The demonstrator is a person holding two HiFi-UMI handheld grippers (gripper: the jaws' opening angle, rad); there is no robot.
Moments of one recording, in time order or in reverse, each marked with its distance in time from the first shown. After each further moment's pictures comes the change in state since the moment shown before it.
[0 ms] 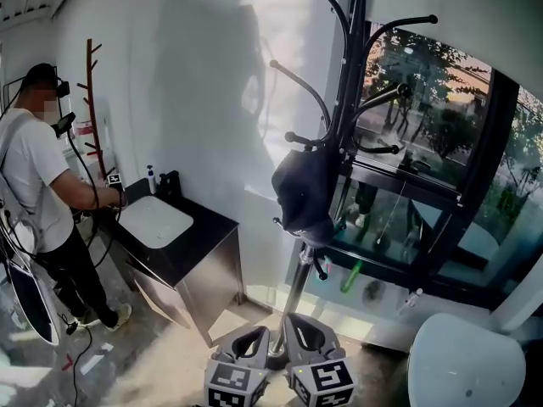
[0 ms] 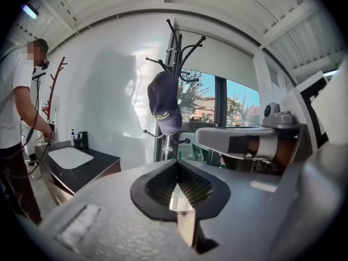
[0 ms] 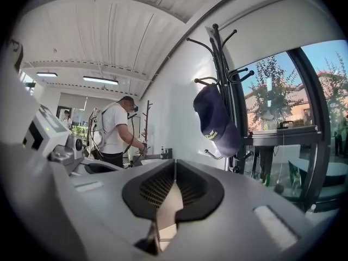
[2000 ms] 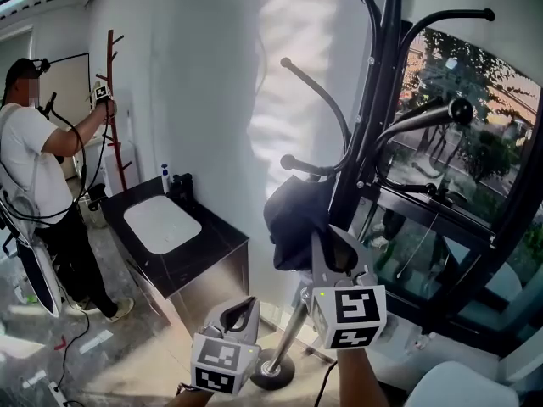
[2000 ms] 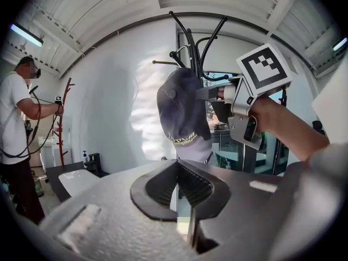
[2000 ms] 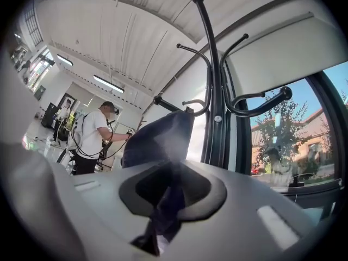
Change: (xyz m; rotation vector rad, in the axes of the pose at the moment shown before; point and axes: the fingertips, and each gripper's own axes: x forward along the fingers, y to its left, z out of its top) left arm 0.116 0.076 0.083 0.068 -0.104 0.225; right arm 0.151 -0.150 0.162 -0.229 -0.259 -0.025
